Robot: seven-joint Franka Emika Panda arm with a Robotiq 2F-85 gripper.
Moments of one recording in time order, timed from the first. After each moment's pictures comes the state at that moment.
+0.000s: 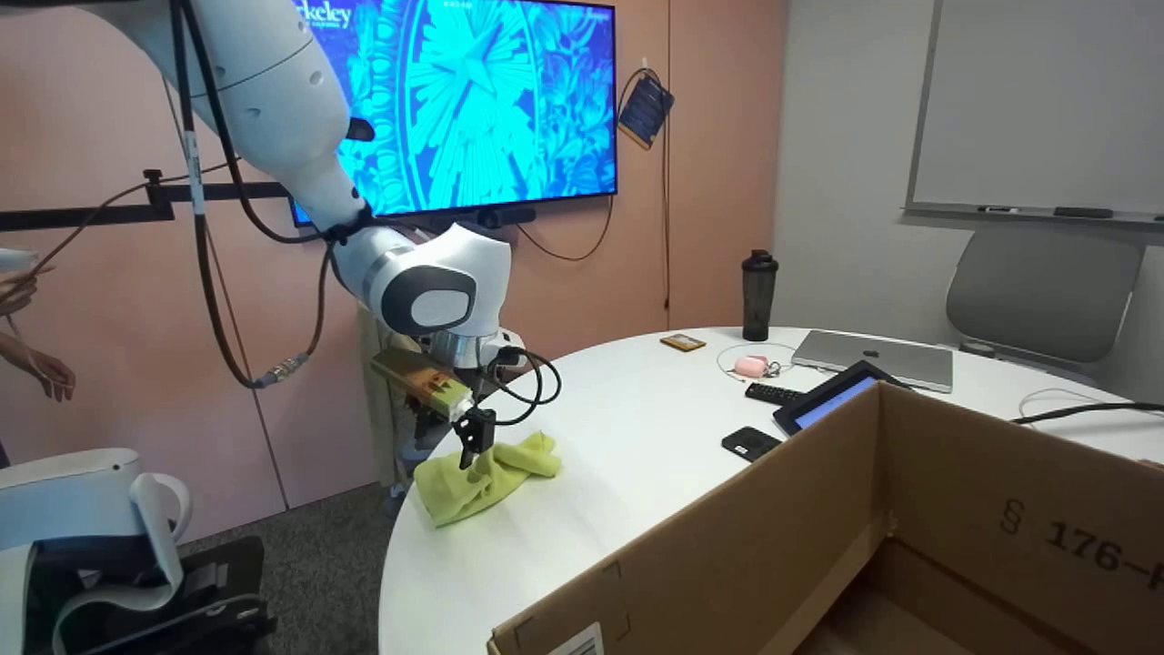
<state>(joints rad) 0.17 0.47 0.34 -2.15 0.17 2.47 -0.28</state>
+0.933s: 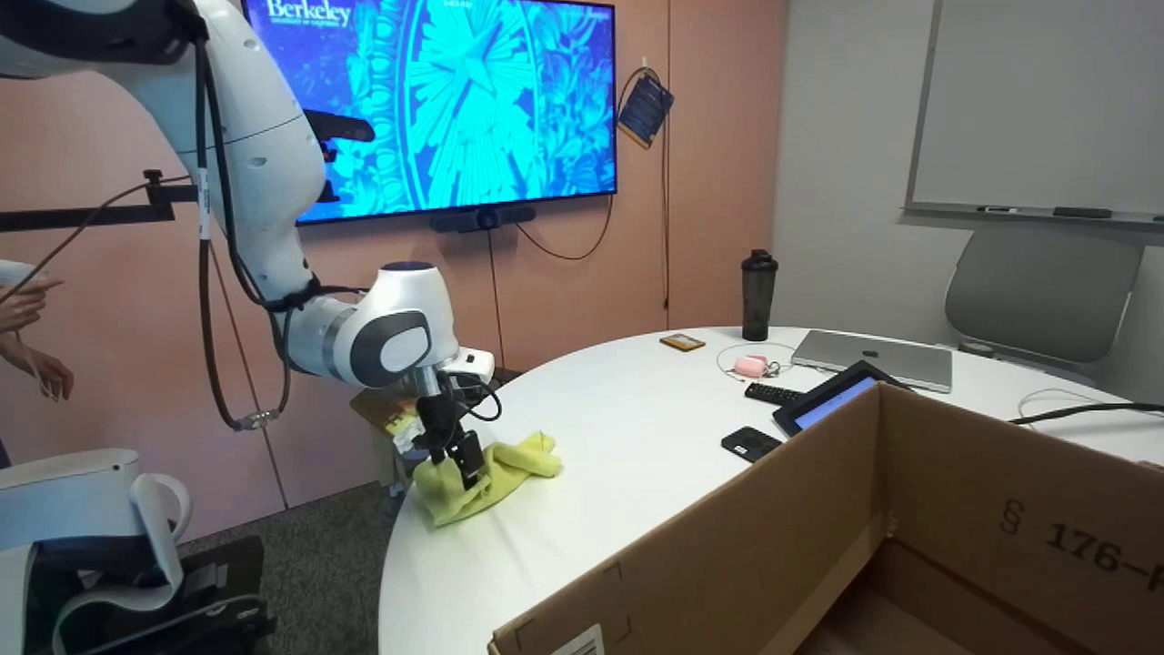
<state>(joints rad) 0.55 0.55 0.05 -2.23 -0.06 2.89 0.27</state>
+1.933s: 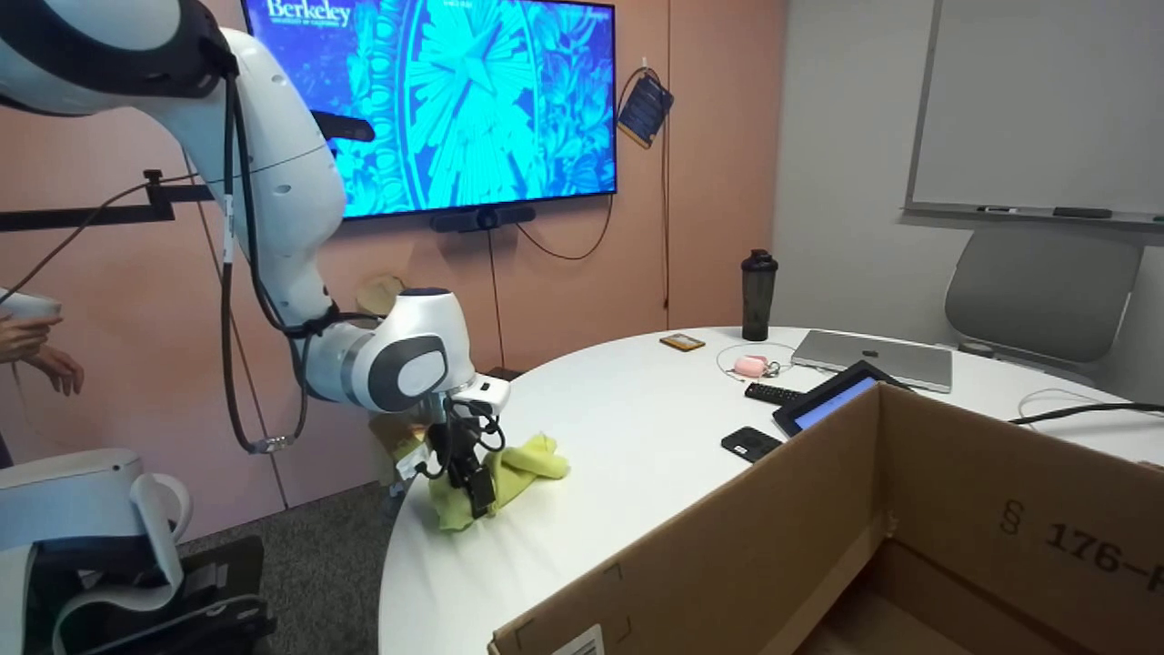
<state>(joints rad) 0.61 0.64 -0.05 -2.19 -0.07 2.89 0.40</state>
